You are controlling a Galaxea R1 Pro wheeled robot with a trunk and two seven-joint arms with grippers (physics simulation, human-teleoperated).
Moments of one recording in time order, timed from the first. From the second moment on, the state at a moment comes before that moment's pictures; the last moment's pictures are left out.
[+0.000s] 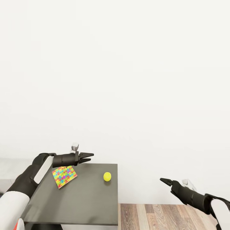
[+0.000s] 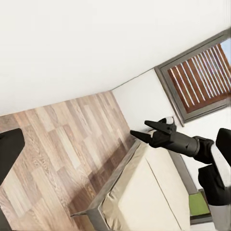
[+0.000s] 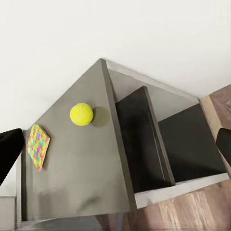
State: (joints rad) left arm -0.67 0.29 -0.14 -1.00 0.61 1.03 -0.99; right arm -0.12 -0.14 -0.34 -1.54 -0.99 1.04 -0.06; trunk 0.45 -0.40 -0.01
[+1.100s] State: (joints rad) left arm -0.67 -0.07 -0.16 -0.96 0.57 0.89 -0.02; right arm -0.12 -0.14 -0.21 -1.54 -0.95 0.97 -0.06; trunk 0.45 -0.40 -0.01
